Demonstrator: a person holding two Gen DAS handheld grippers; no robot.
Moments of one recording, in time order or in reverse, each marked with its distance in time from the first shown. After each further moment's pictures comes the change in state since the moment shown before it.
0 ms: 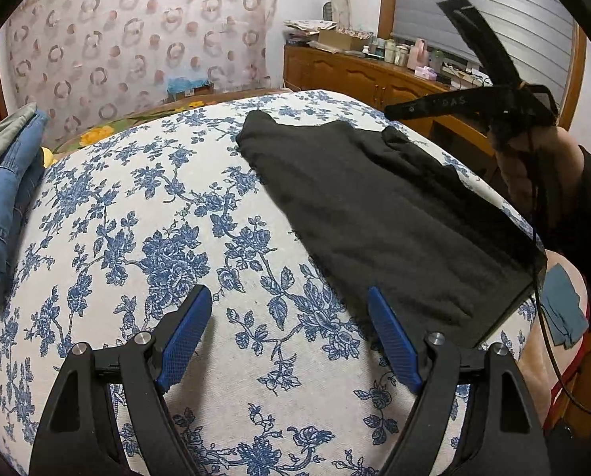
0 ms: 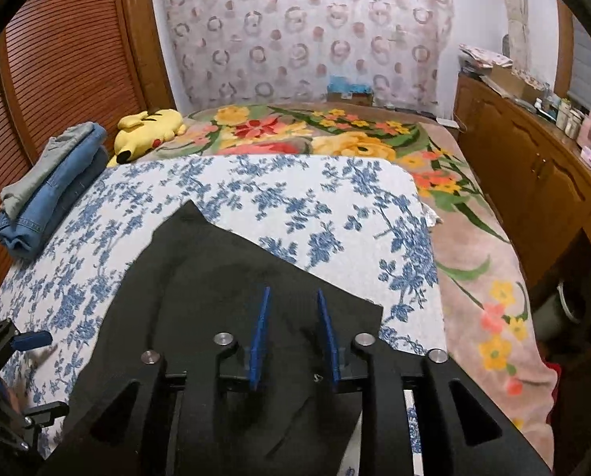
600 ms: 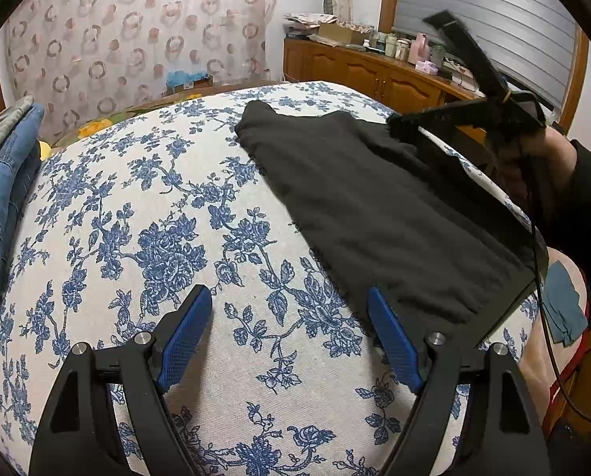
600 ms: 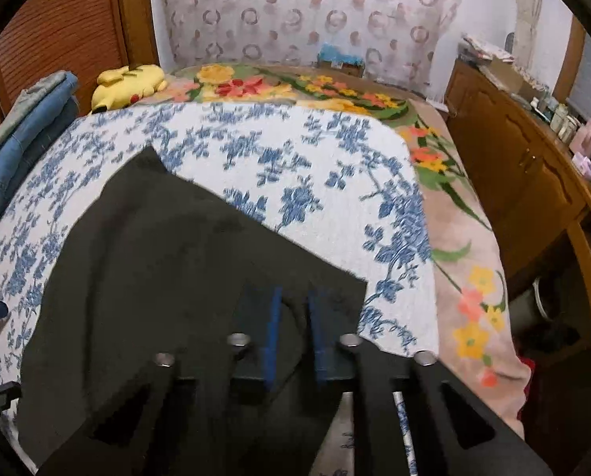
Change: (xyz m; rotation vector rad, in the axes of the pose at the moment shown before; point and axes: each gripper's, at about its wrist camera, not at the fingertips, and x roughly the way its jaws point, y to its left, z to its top) left arm 0.007 0.002 -0.001 -0.005 0.027 -0.004; right arm 0.026 -0.004 0.003 -0.059 0.067 -0.094
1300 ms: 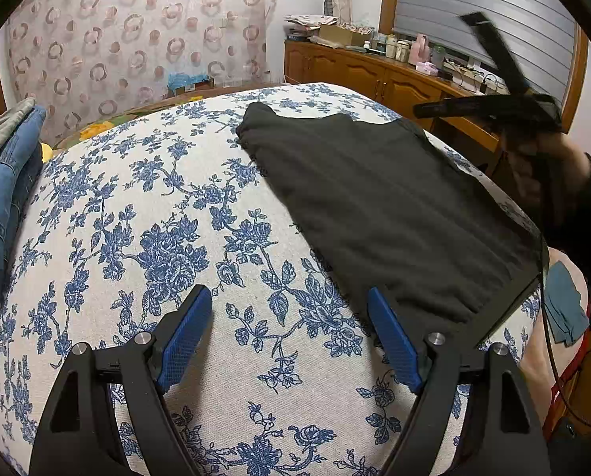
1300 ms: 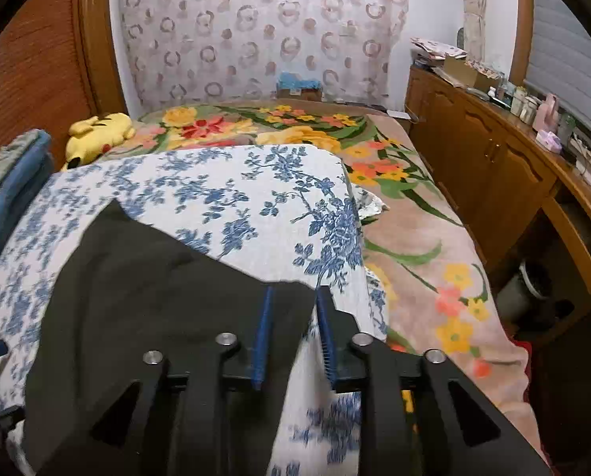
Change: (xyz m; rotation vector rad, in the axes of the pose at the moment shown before) left arm -0.001 0.000 -0.001 0.003 -0.010 0.007; right arm -0.030 -0.027 -0.018 0.115 -0.084 -0.056
